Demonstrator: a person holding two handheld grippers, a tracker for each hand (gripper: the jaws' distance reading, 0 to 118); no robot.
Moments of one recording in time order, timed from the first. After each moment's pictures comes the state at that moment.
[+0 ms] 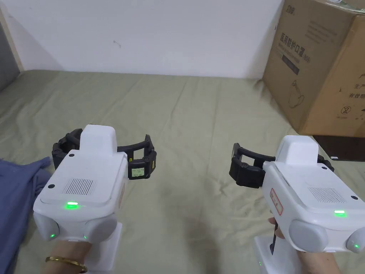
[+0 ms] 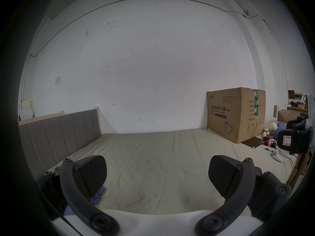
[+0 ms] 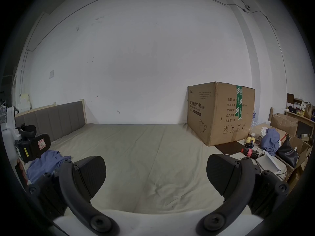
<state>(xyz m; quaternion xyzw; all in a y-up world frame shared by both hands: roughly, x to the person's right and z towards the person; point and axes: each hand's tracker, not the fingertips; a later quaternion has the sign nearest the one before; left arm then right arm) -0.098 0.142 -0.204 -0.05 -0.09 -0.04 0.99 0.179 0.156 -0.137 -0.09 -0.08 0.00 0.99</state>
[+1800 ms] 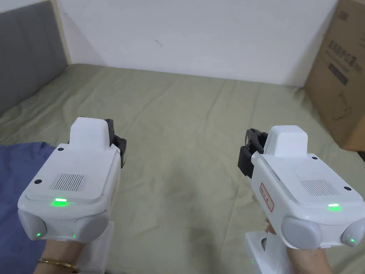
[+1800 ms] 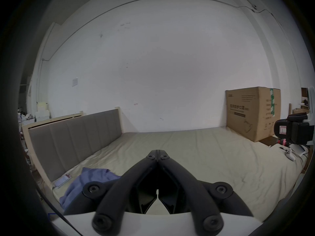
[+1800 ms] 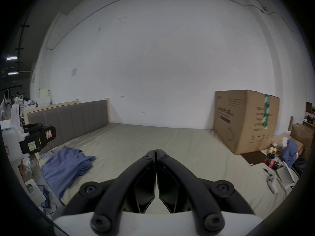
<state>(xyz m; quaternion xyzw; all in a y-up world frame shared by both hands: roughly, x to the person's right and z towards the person) -0.176 0.157 -0.183 -0.05 0.00 -0.05 1.00 0.098 0.174 -0.170 -0.08 0.04 0.01 1.00</state>
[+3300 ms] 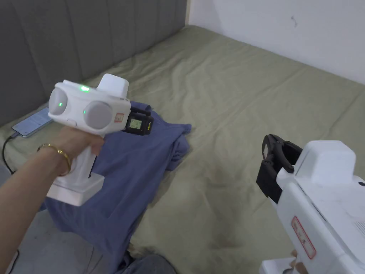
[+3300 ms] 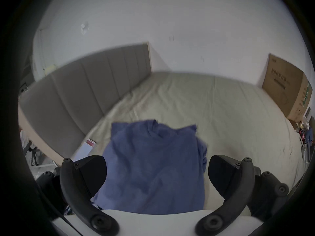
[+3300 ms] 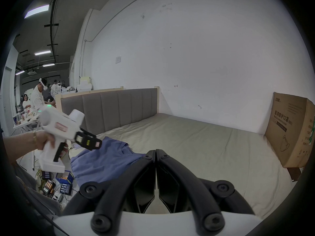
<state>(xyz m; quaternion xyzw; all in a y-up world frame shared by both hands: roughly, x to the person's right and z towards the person) -0.424 0.090 -0.365 -0.38 0.07 -0.01 0.92 -0.070 0.152 -0.261 -0.12 0.24 0.05 0.96</state>
